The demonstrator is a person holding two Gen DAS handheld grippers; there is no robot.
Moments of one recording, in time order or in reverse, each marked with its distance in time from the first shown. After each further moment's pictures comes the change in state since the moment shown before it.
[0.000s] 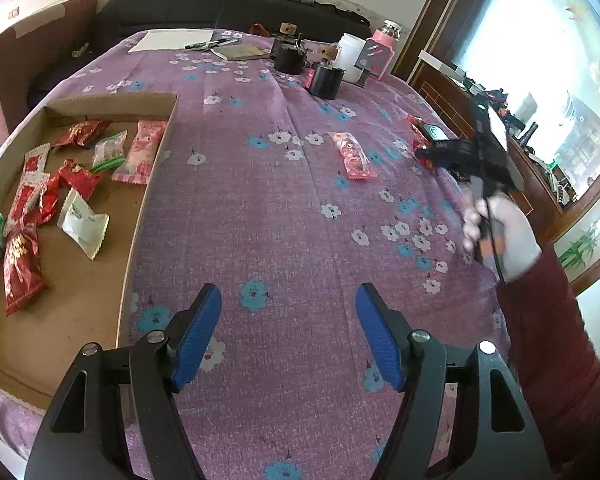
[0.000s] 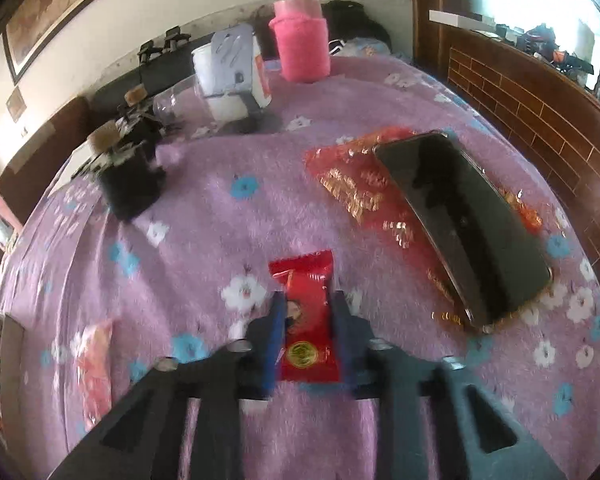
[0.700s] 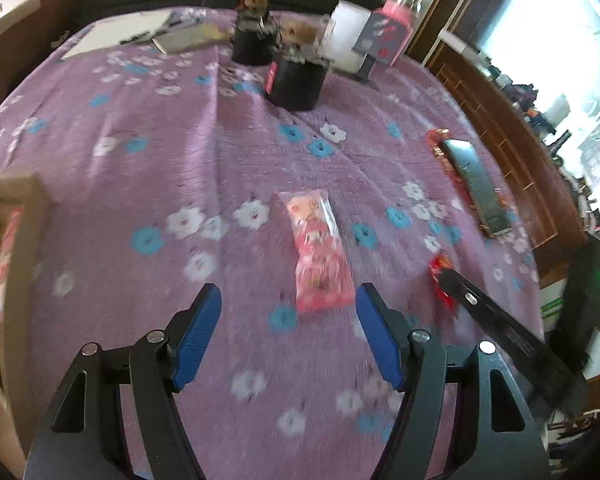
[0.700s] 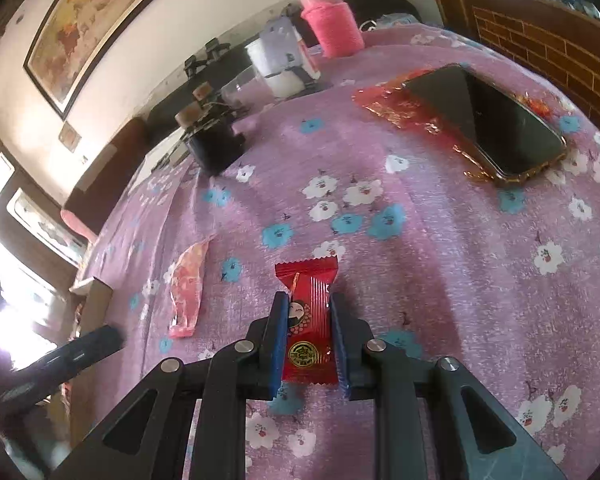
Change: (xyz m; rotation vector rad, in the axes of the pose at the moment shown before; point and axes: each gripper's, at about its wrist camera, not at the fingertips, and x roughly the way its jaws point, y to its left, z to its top) left arm 0.140 -0.059 0.120 -0.015 0.133 0.053; right arm -0.038 -0.011 -0.059 0.114 0.020 0.279
